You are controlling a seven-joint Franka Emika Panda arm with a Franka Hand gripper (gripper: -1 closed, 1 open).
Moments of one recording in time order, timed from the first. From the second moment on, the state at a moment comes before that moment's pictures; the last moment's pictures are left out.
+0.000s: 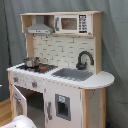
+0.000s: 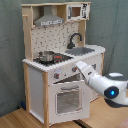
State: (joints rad) arm -0.51 -1.42 1.48 -2.04 -0.14 2.19 0.21
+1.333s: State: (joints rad) arm -0.46 -1.34 1.34 -2.13 -0.02 2.14 -0.23
